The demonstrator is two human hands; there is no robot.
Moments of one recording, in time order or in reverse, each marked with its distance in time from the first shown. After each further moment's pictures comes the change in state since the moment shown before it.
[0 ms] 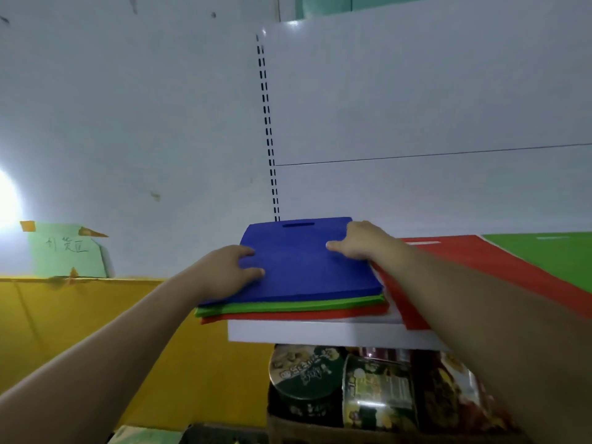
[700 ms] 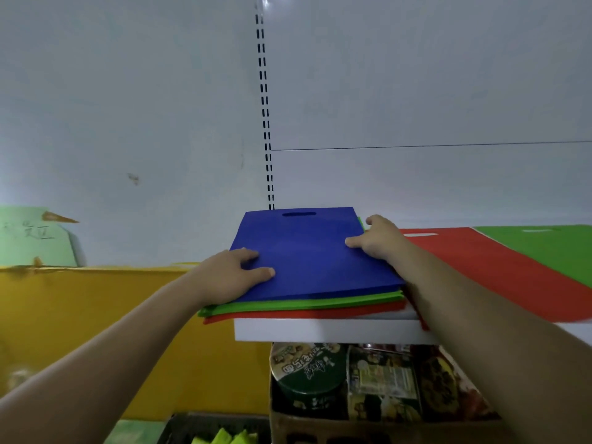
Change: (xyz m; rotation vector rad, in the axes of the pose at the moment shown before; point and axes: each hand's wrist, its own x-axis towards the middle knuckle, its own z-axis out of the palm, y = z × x) left_hand 0.009 -0.018 0.011 -0.062 -0.096 0.040; right_hand -0.010 0.010 0.010 0.449 0.108 0.216
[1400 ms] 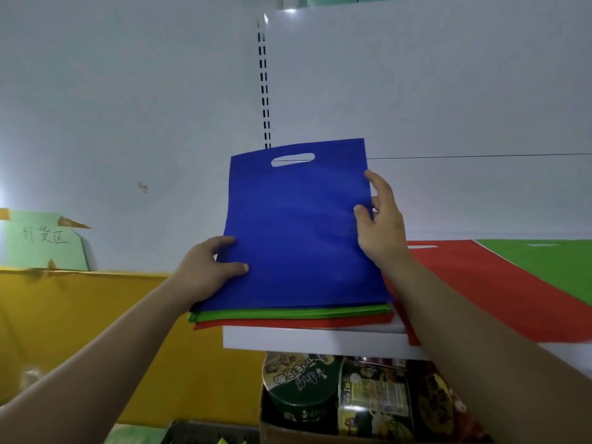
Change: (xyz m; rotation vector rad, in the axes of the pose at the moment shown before) left_hand -0.003 -0.001 -0.007 -0.570 0.267 -0.093; right_hand -0.021 -0.006 -0.010 0.556 0.343 -0.575
